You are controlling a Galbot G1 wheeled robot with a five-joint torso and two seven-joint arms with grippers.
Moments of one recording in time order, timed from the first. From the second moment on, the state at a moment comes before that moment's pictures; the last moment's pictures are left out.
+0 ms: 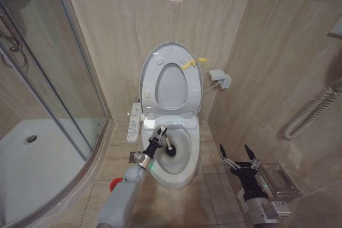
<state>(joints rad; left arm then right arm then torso) 0.69 -1.48 -0.18 -0.86 -0.35 -0.68 0.50 -1.70 1.47 0.68 2.19 0.25 0.15 -0.03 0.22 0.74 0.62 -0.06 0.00</state>
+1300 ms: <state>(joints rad) 0.71 -1.48 -0.18 -0.90 -0.42 -0.68 0.50 -1.70 1.47 0.68 2.19 0.25 0.15 -0.03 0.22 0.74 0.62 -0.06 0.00</state>
